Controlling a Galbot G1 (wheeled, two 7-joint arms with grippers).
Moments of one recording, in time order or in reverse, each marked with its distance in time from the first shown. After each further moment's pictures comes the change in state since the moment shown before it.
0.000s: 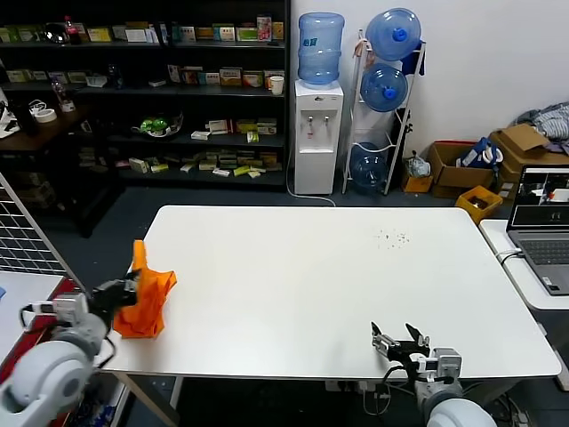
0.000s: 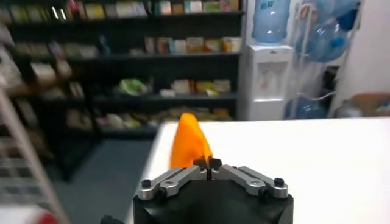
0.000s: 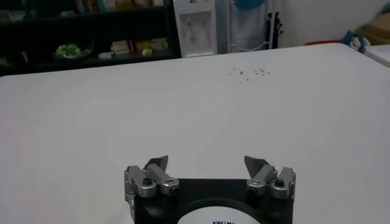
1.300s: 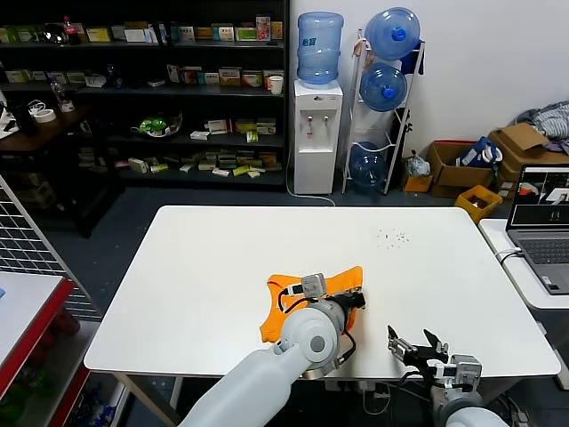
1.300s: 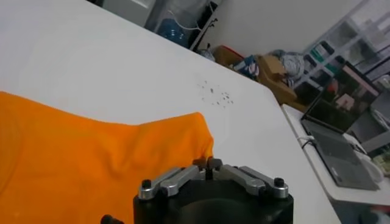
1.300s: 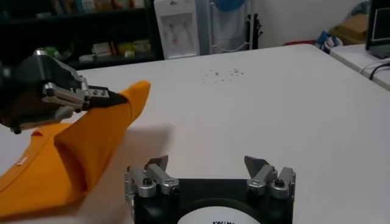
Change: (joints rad) left arm -0.649 -0.818 0.773 0.421 -0.184 0.073 -0.302; right arm -0.051 0.000 0.076 0.040 0.016 -0.006 0.005
